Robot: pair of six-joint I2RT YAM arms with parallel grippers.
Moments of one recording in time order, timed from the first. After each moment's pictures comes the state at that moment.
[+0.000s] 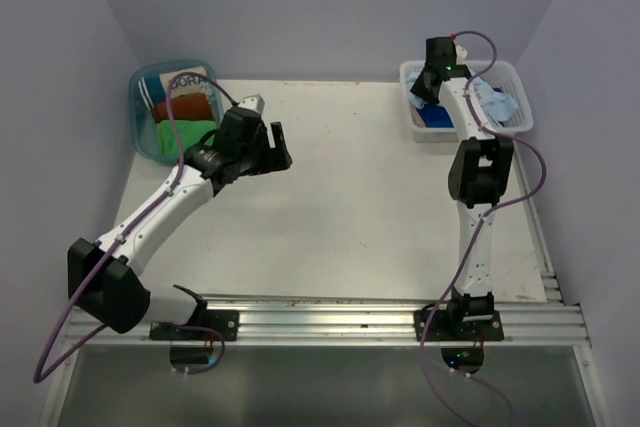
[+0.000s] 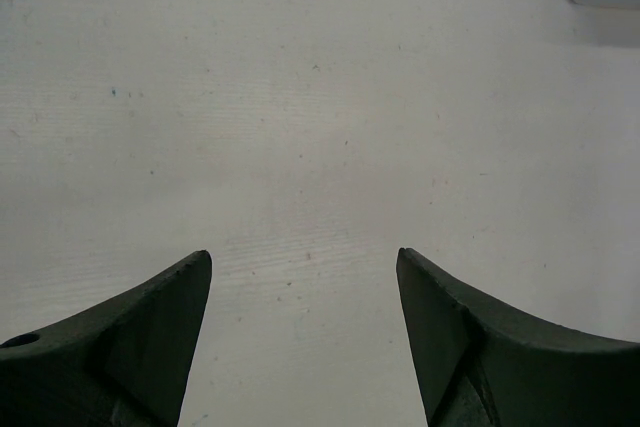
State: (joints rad) left arm -0.48 1.38 1.20 -0.58 -0.07 -0.56; right arm 0.08 2.39 2.29 -0.71 0.25 0.58
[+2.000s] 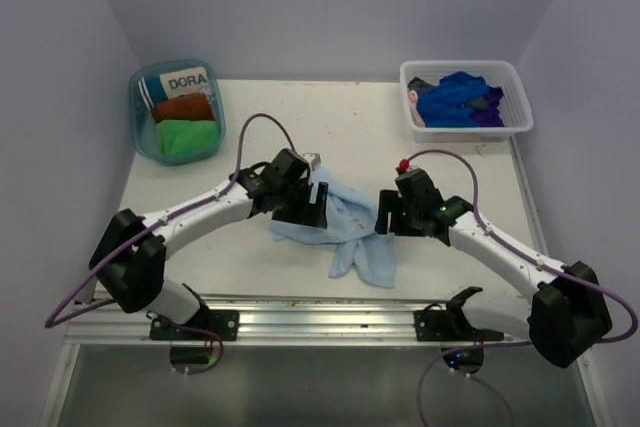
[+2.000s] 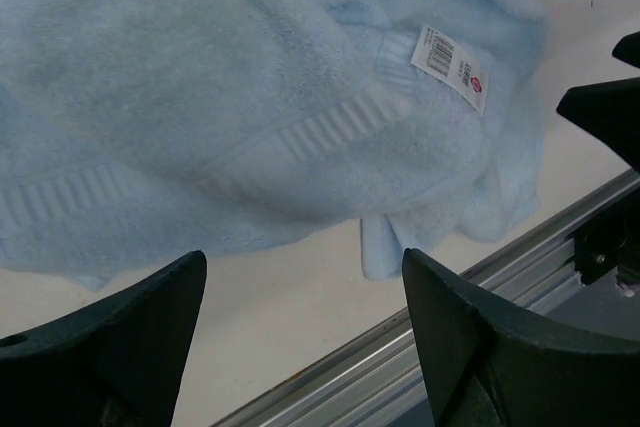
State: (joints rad) left arm -0.72 1.49 1.03 -0.55 0.16 -0.52; right arm 0.55 1.18 0.74 -0.53 0.05 0.56
